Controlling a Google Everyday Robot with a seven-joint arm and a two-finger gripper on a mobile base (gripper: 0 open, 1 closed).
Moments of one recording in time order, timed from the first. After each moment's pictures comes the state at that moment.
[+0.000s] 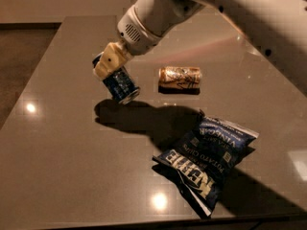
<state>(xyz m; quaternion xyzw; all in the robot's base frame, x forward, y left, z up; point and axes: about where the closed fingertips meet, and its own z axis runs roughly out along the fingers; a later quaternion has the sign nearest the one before) 0.553 0.086 0.943 -0.47 0.81 0.26 0.23</state>
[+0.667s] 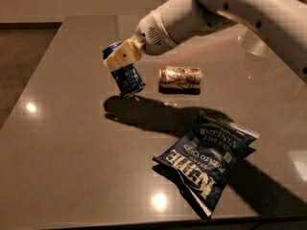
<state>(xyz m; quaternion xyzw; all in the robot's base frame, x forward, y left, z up) 0.568 0.062 0.959 -0.45 0.77 0.31 0.33</state>
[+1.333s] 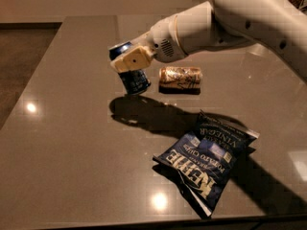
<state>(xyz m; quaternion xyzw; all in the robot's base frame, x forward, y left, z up) 0.567 0.045 0.964 -0.48 0.71 0.30 0.42</state>
